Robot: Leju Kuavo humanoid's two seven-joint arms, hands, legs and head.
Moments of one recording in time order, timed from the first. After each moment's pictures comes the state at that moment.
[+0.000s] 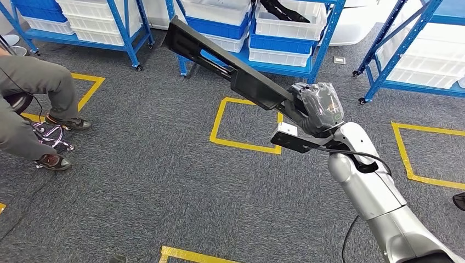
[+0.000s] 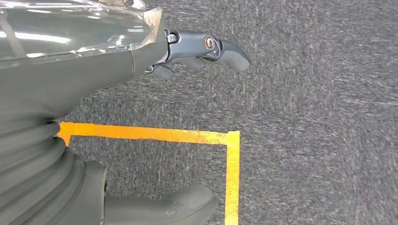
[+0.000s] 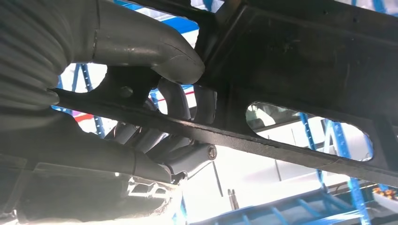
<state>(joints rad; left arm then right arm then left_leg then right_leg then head) -0.07 0.01 -0.17 -0.26 0.18 0.32 -0.58 -0.73 -0.28 0.60 -1.24 0.77 -0.21 -0.22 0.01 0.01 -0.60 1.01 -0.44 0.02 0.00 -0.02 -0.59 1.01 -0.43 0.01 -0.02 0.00</state>
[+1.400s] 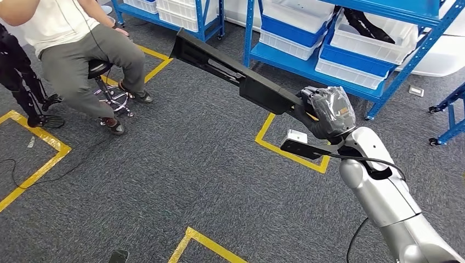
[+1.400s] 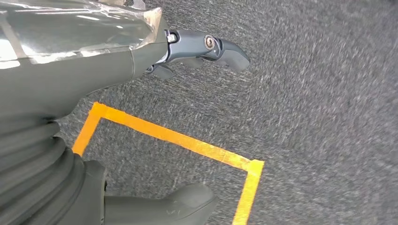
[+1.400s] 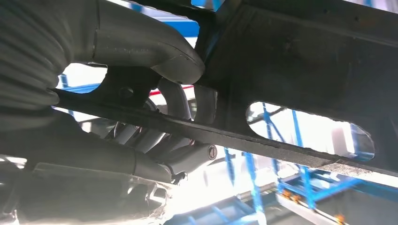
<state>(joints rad) -0.09 0.00 -0.19 -0.26 0.19 0.29 -0.59 -0.69 -0.34 0.58 -1.31 0.80 -0.19 -0.23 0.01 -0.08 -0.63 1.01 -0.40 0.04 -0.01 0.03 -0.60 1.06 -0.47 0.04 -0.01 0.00</state>
